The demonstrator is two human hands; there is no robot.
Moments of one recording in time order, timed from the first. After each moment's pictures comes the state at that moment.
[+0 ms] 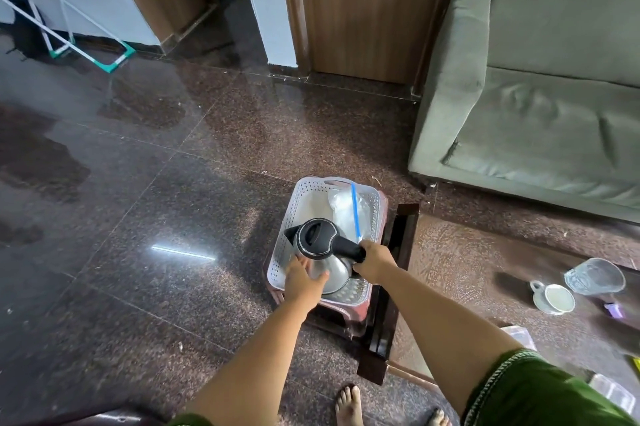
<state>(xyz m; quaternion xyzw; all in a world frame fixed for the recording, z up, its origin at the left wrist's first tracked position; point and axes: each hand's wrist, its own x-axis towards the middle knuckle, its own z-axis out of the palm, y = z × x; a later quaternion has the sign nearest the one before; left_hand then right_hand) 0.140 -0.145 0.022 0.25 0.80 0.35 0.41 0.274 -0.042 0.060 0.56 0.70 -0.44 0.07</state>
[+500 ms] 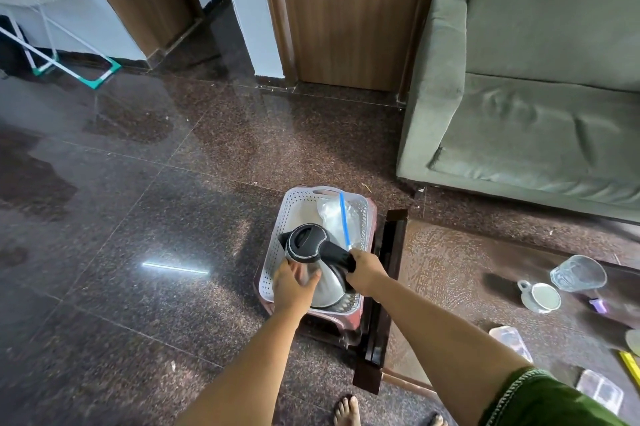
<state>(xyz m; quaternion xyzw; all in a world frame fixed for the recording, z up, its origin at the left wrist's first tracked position) 0.139 -0.138 0.025 0.28 0.82 0.35 0.34 0.278 -0.047 0.060 0.56 0.68 -0.47 0.03</state>
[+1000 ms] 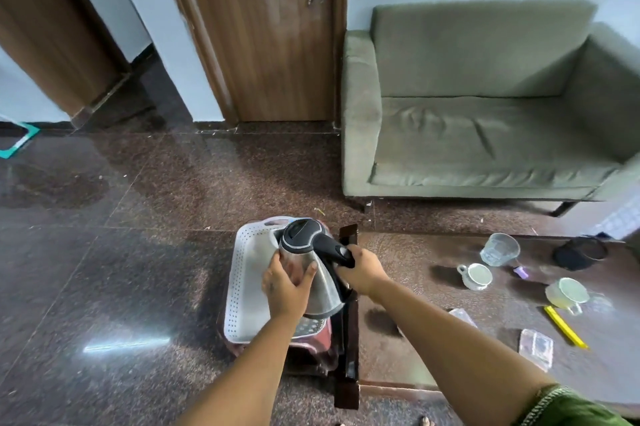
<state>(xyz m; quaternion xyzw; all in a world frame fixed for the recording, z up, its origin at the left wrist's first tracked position) 0.200 -0.105 0.081 0.44 0.78 0.37 0.26 0.359 -0.049 0.123 0.62 0.63 -0.45 -0.15</state>
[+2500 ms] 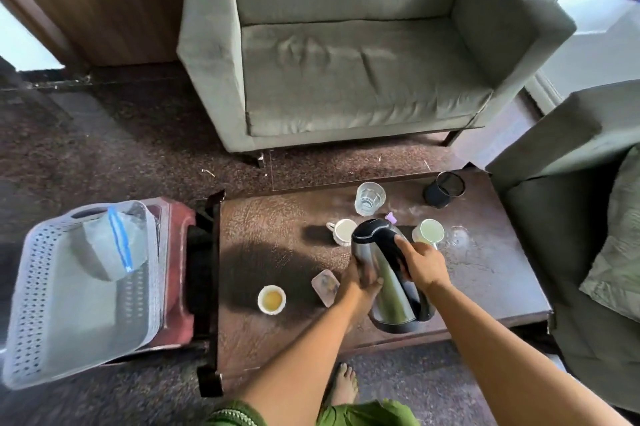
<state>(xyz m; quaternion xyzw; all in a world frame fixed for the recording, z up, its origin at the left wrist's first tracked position) 0.639 -0.065 -0.033 0.41 0.60 0.17 0.66 0.778 -0.042 0.040 0.82 0.39 -0.37 -0.20</state>
